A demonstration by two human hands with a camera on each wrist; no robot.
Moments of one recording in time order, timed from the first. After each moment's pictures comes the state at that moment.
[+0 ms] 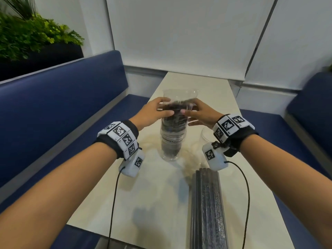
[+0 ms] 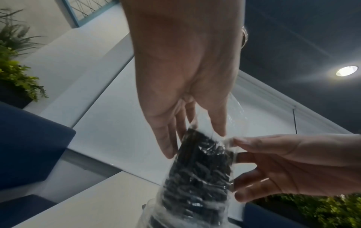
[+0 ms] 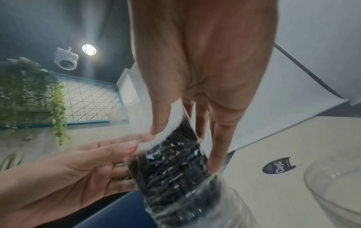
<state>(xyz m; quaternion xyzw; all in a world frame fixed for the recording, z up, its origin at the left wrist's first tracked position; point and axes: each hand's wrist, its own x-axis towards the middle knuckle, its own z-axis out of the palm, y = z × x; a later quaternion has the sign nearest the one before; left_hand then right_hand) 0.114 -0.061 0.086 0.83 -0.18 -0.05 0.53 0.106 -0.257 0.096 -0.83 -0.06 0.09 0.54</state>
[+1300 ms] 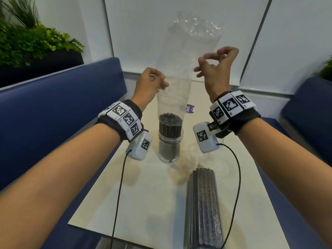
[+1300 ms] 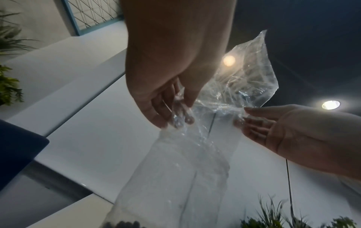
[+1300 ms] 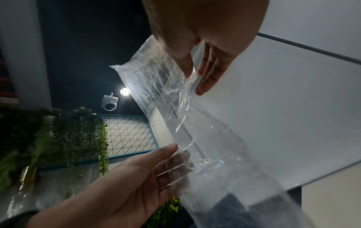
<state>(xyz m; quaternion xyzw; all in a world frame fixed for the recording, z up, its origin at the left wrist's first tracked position) 0.110 -0.072 0.158 0.74 -0.13 0.14 0.65 0.091 -0.241 0.191 -0.67 -0.09 -0.36 0.65</state>
